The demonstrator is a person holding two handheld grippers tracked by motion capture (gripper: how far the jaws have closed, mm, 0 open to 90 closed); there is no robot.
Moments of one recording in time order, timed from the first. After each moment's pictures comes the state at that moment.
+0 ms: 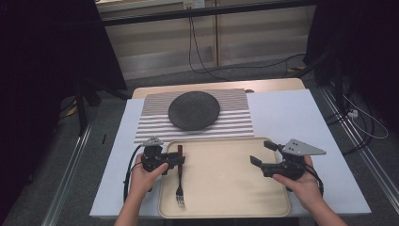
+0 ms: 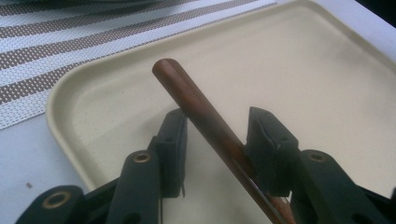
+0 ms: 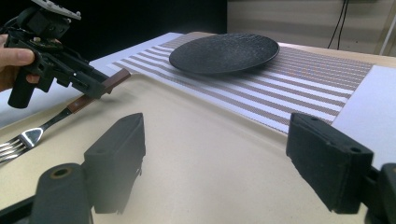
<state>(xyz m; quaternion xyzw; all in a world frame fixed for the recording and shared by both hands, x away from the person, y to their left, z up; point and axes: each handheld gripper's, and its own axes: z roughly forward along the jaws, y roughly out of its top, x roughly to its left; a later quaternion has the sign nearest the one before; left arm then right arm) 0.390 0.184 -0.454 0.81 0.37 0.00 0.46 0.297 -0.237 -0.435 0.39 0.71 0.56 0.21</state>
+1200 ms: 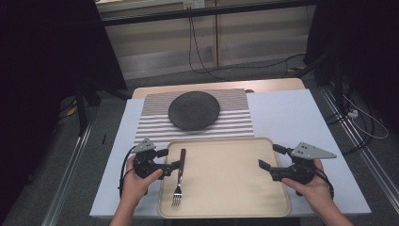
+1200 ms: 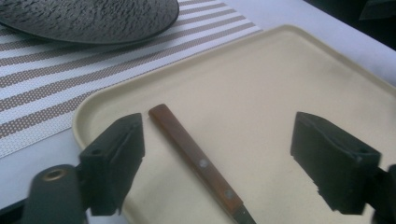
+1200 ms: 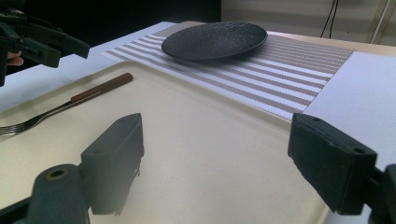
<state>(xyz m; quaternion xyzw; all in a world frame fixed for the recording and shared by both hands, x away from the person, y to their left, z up) 0.365 0.196 -0.430 0.80 0.35 0.05 0.49 0.283 -0.256 -0.435 0.40 0.71 0.54 0.21</state>
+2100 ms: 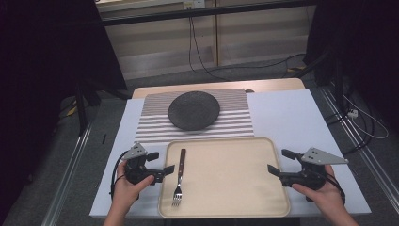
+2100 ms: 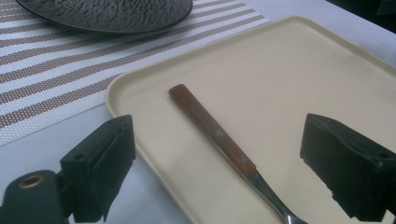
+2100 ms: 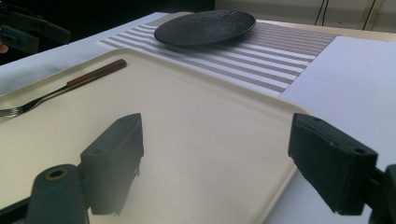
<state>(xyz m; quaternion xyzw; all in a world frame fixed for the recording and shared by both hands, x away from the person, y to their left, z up) 0.352 0.219 -0.431 0.80 0.35 0.07 0.48 0.267 -0.277 -0.440 0.41 0.72 0.53 0.21</state>
